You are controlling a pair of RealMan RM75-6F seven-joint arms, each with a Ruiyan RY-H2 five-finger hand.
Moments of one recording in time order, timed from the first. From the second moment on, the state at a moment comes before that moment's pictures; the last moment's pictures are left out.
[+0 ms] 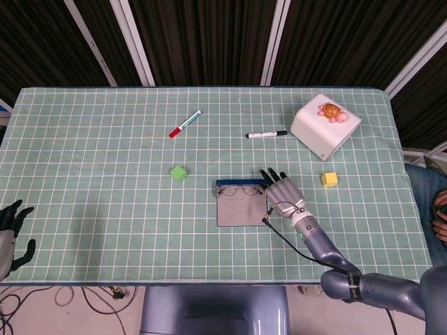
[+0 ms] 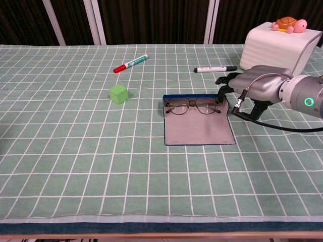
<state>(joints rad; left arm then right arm) -0.07 -1.05 -0.02 -1.75 1.35 1.39 0.13 0.81 -1.52 0.11 -1.43 -1.01 0.89 -0.72</state>
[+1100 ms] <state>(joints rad) -0.08 -1.05 -0.02 -1.76 1.34 1.36 0.11 1.28 -1.39 0.18 -1.55 -0.01 0.75 -0.95</state>
